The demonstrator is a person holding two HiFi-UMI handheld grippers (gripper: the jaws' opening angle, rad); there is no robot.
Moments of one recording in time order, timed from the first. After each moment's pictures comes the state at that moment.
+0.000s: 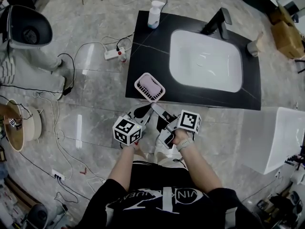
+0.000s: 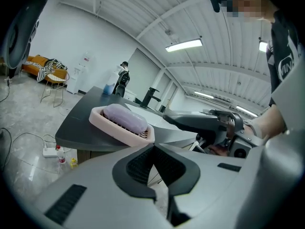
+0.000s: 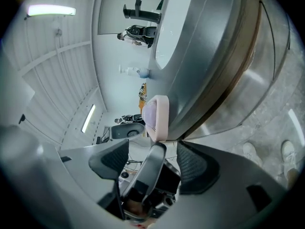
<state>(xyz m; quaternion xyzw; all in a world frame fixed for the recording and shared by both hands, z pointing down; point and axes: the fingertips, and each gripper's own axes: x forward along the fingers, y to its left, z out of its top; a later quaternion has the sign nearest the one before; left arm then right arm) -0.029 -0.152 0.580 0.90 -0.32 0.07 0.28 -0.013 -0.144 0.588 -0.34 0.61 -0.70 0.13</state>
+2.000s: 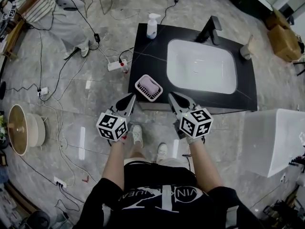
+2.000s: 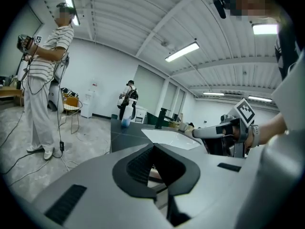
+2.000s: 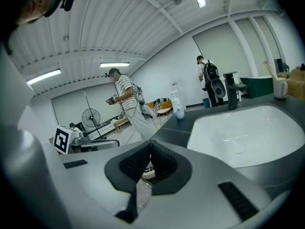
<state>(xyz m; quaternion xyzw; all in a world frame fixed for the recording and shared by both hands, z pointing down) -0.105 -0.193 0.492 0.89 -0.42 0.06 0.19 0.044 -0.185 0.482 -0.45 0.85 -0.26 -0.08</state>
